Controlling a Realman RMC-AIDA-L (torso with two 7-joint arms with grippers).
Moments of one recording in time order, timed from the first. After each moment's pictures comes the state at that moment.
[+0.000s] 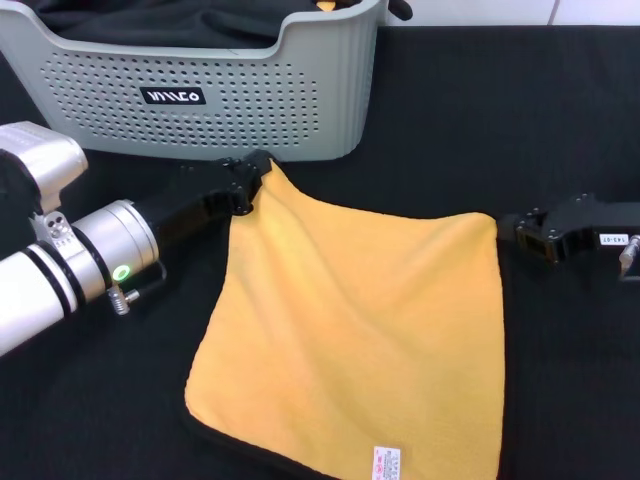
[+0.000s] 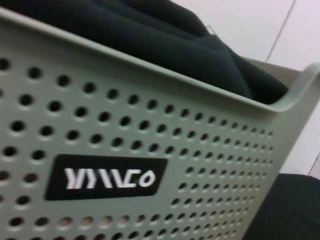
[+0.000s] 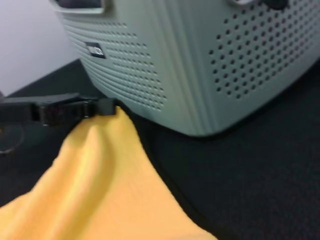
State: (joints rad) left arm -0.49 -2.06 1.44 0.22 0.77 1.05 -1.02; right arm 0.59 2.01 -1.01 -0.58 -1.90 -1.23 1.60
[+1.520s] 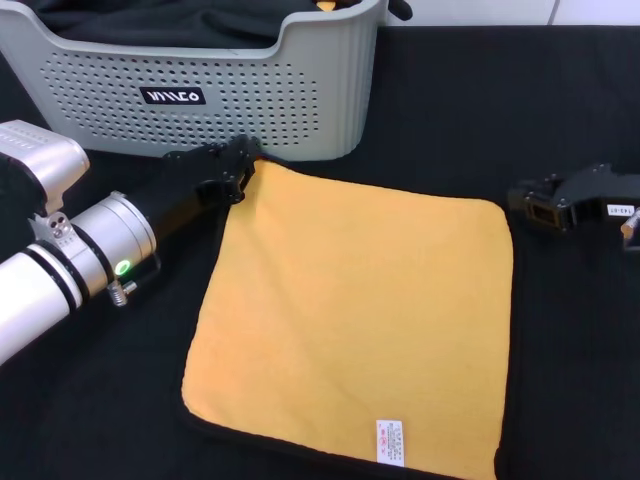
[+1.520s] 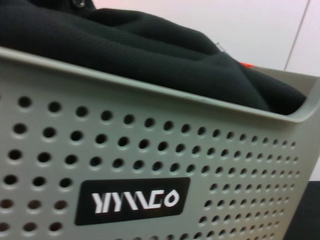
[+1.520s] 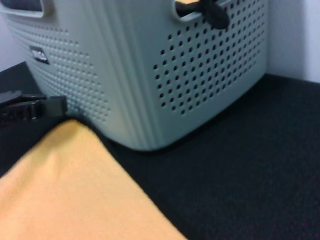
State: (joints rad) left arm -0.48 -2.10 1.34 0.23 0.77 1.00 -0.89; right arm 0.59 2.02 -1.00 -0.62 -1.91 -1.10 1.60
